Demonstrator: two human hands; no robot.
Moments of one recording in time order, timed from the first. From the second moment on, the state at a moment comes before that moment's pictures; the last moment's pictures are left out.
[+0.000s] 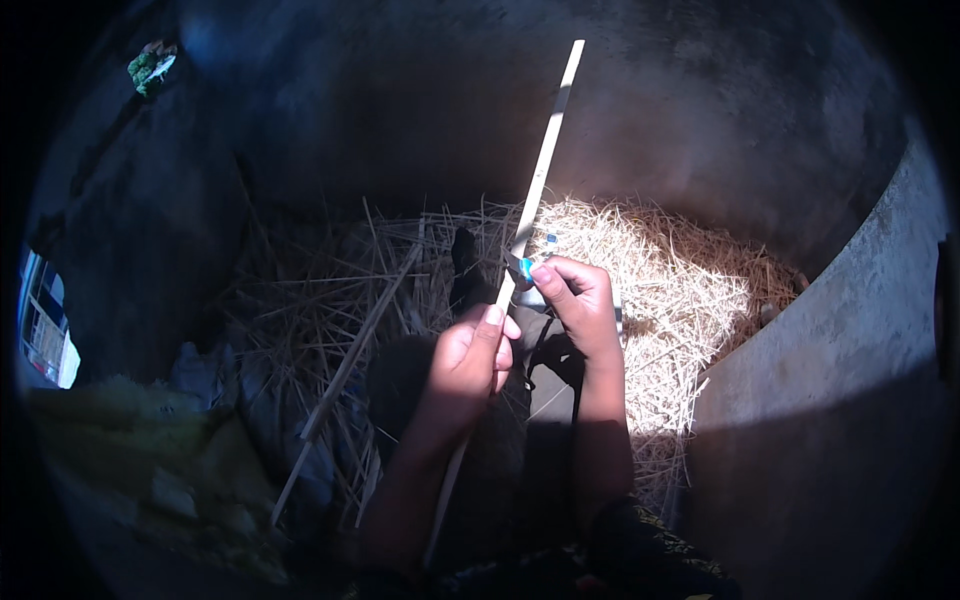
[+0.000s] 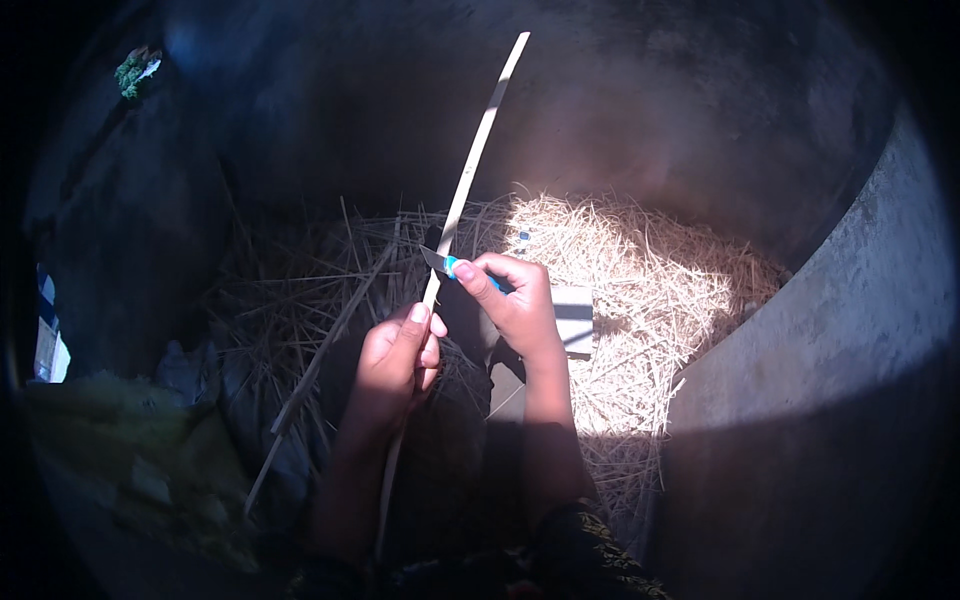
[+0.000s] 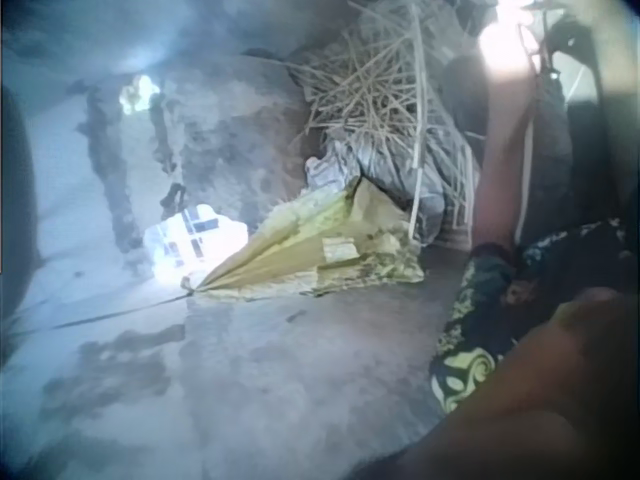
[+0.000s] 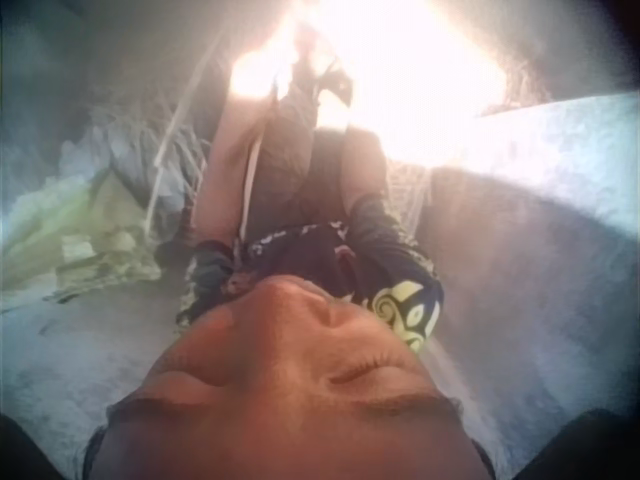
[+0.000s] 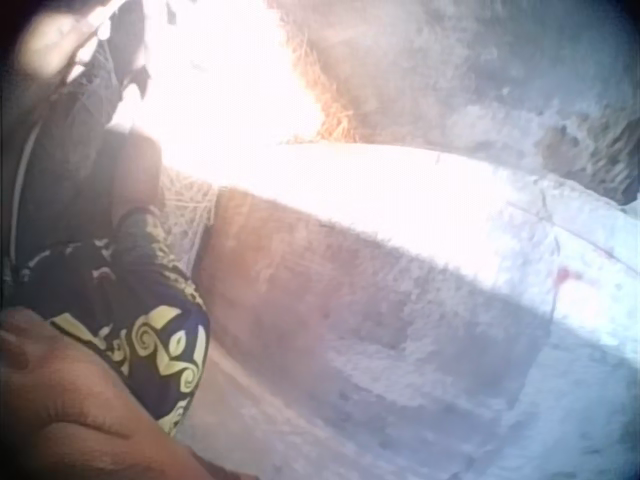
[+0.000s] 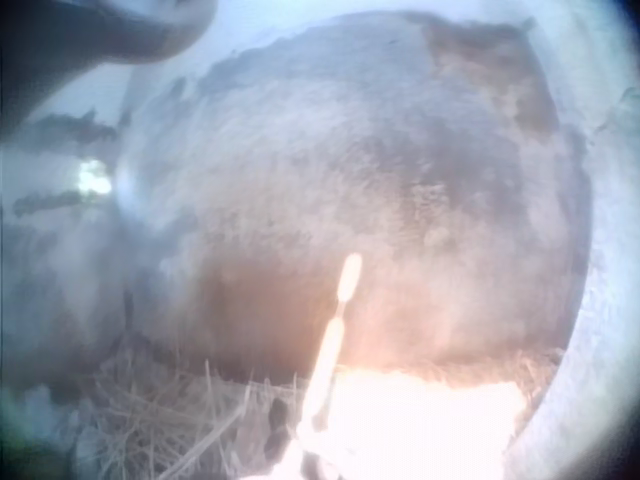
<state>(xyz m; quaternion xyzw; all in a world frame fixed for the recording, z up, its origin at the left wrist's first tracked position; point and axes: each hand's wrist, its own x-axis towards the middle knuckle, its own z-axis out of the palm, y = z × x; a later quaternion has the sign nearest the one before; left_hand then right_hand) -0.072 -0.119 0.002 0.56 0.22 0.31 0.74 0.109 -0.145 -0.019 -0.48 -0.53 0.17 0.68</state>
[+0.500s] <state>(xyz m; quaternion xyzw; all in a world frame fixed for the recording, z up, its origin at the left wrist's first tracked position) -0.068 -0.130 -0.012 0.72 0.32 0.41 0.46 0.095 -0.123 -0.031 -0.63 -0.48 -0.16 0.59</state>
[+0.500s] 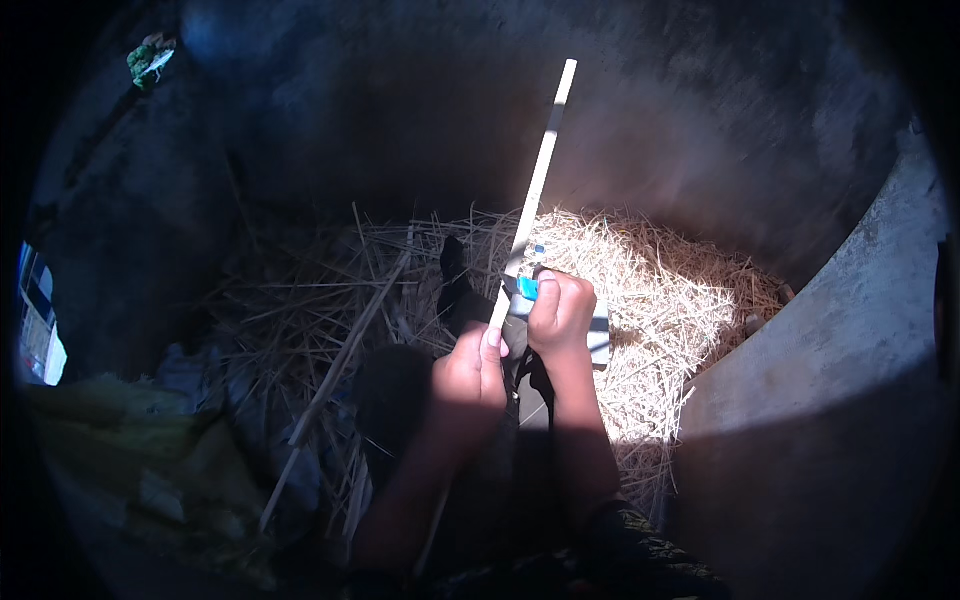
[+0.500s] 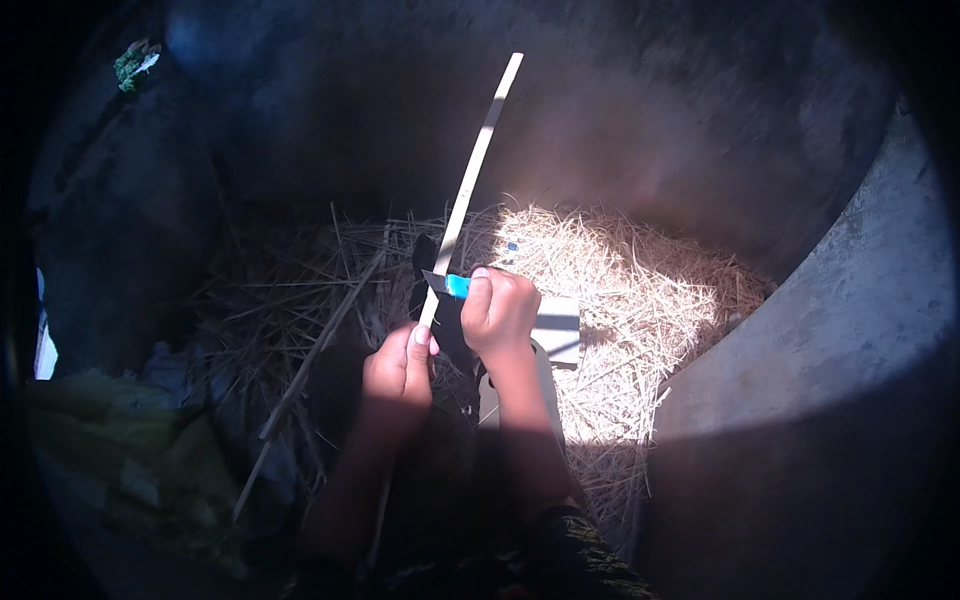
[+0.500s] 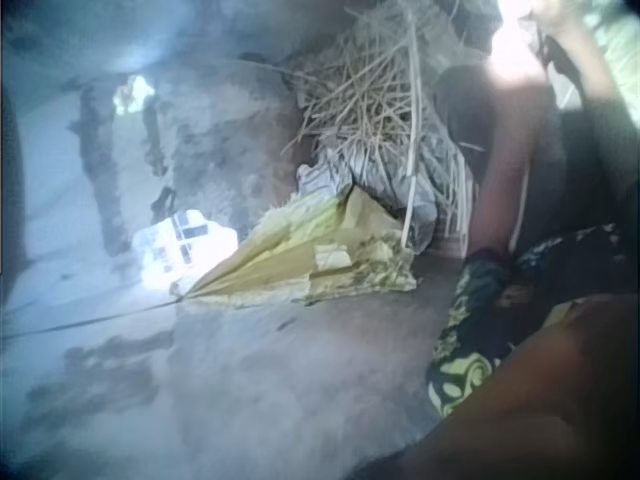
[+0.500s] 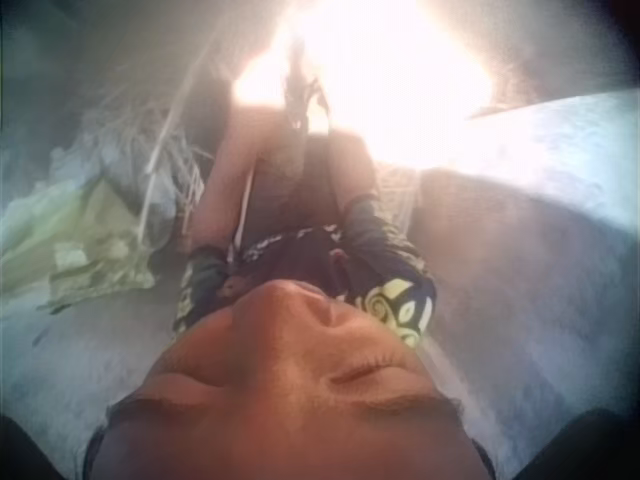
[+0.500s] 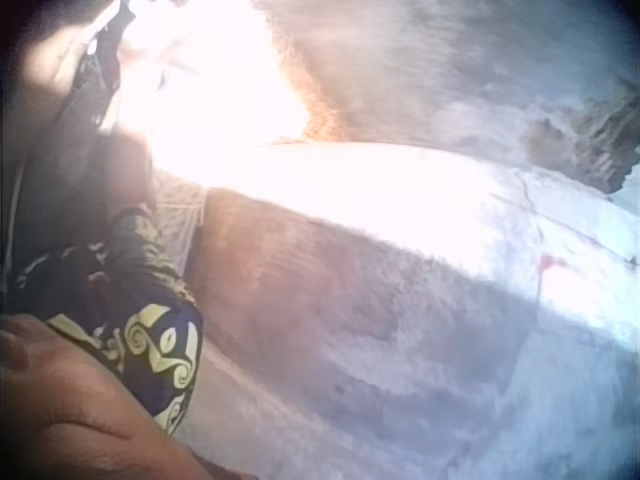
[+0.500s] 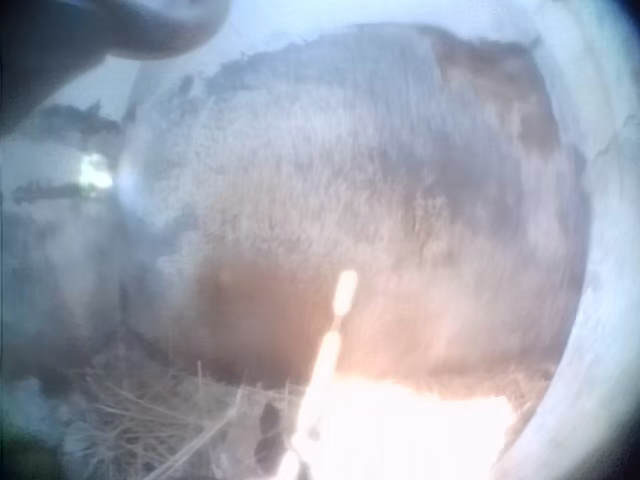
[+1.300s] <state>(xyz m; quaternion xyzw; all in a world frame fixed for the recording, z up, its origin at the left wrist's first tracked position) -0.061 -0.202 -0.023 0.74 0.16 0.35 0.55 0.216 -0.220 0.071 -0.69 -0.47 -0.37 0.39</state>
